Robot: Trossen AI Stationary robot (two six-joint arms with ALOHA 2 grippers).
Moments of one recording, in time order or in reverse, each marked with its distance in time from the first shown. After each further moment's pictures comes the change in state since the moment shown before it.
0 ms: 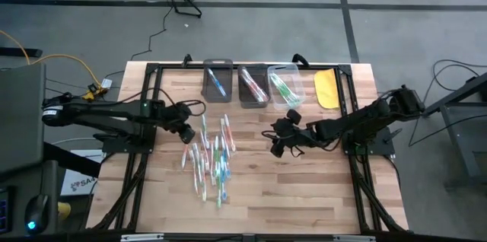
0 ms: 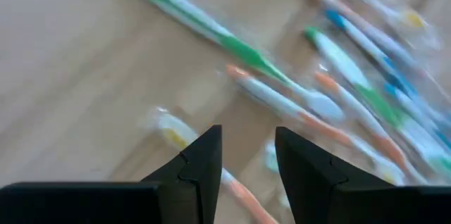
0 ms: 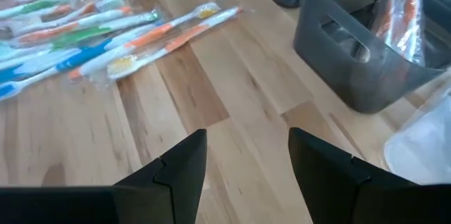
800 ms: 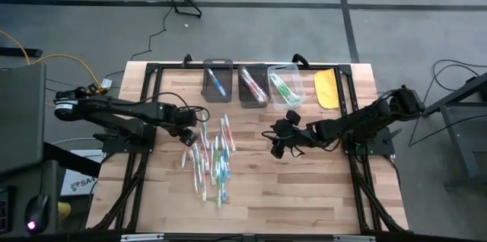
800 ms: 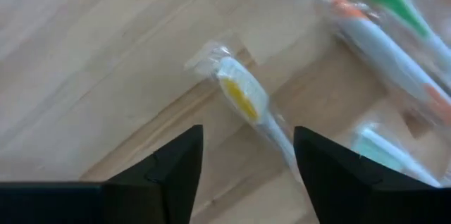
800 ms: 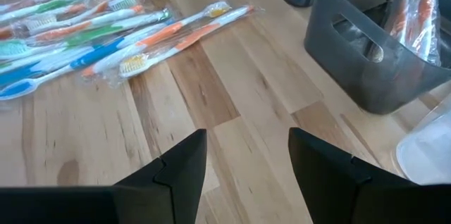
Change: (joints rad) left arm 0.000 0.247 0.002 -0.053 -0.018 -0.114; right arm 0.000 0.000 0.001 0.005 -0.024 -0.001
